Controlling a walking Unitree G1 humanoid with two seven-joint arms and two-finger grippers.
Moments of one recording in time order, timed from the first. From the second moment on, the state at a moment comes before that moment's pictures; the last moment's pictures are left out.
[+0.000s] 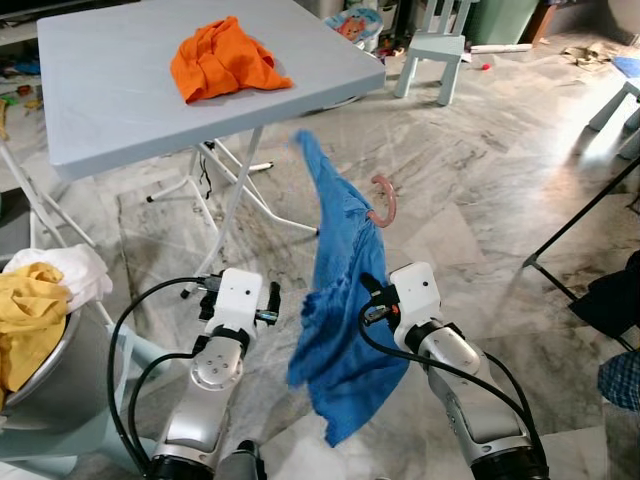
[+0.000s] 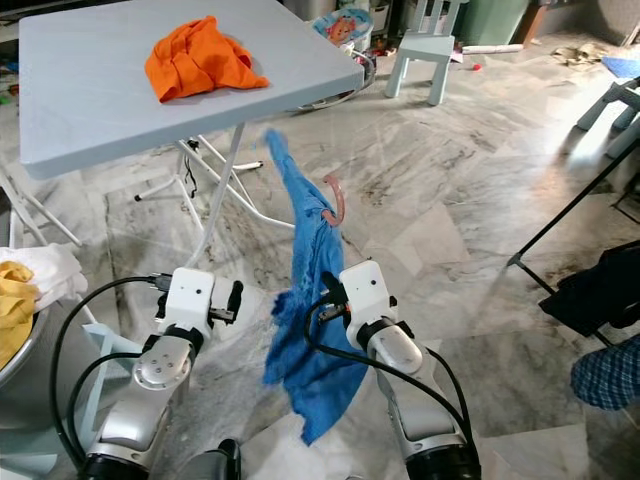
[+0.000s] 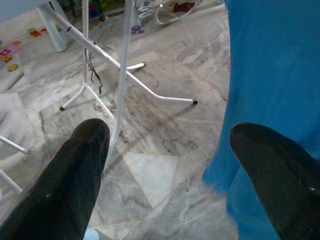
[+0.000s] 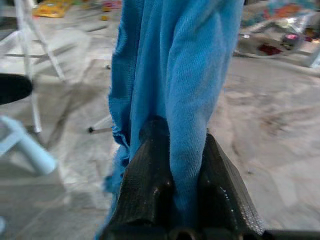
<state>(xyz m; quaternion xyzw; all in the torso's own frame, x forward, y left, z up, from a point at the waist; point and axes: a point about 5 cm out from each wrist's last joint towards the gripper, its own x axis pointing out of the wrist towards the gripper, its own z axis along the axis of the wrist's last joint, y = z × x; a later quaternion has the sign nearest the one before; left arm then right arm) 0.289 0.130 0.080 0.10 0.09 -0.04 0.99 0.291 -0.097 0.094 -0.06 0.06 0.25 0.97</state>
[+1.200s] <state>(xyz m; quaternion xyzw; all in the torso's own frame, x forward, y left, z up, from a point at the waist) 0.300 0.082 0.102 -0.04 0.01 -0.17 0.98 0.277 -0.093 0.158 -0.03 0.07 0.45 0.89</state>
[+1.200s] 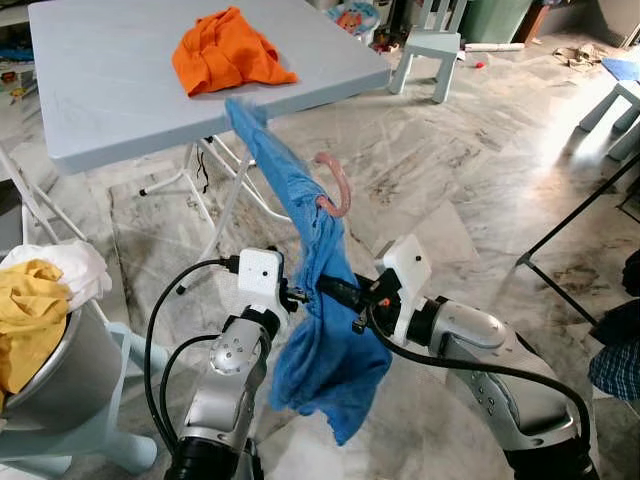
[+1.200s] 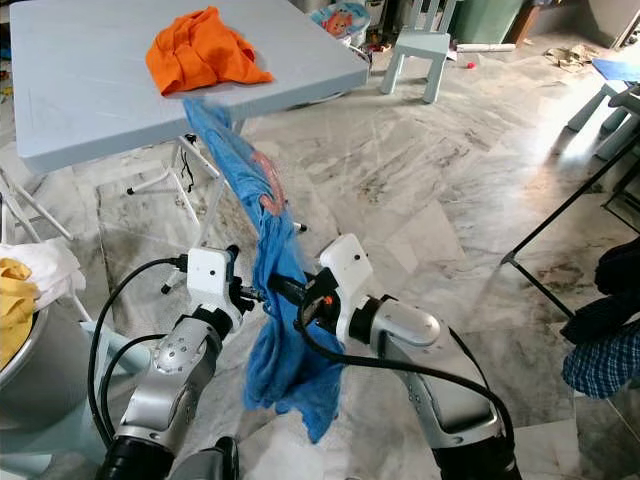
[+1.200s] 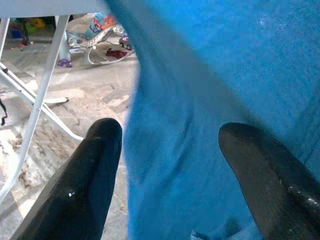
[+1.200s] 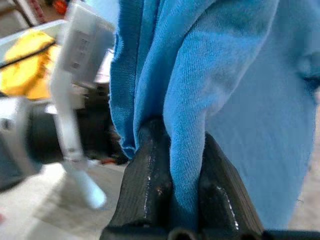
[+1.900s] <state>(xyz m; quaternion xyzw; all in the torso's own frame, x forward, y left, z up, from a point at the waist) 0.298 0.077 0.103 -0.06 0.00 -0.17 0.98 0.290 -0.096 0.178 0.01 0.04 0.41 0.91</state>
